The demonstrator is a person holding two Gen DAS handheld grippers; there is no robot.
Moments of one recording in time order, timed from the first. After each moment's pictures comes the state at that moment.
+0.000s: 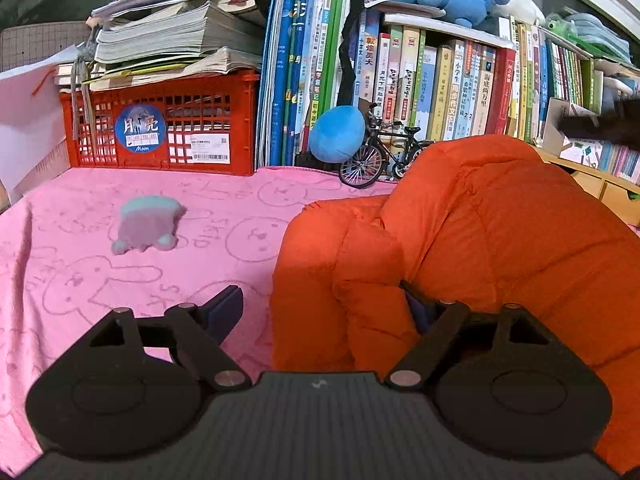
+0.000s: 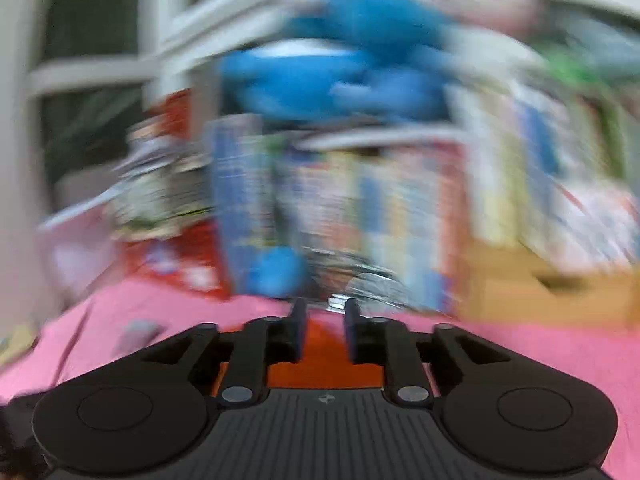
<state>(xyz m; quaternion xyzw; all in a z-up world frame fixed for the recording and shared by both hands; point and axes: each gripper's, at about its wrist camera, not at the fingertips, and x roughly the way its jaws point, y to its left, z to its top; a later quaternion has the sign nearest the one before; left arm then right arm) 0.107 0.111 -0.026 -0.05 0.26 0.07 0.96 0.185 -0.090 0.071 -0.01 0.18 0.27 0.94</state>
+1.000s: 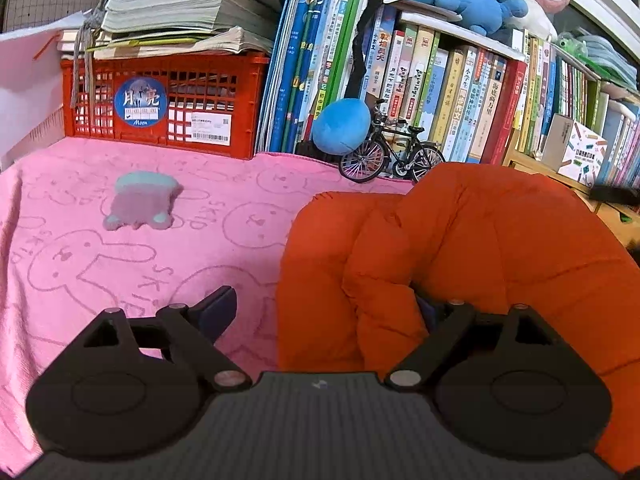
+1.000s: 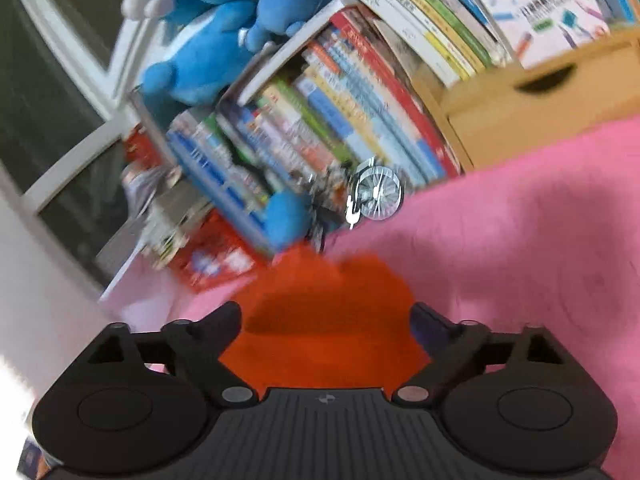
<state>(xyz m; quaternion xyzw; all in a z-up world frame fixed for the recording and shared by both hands) 0.110 0.127 -0.030 -0.11 0.27 0.06 0.95 0.213 -0.195 -0.005 0.25 0.34 0.31 0.85</state>
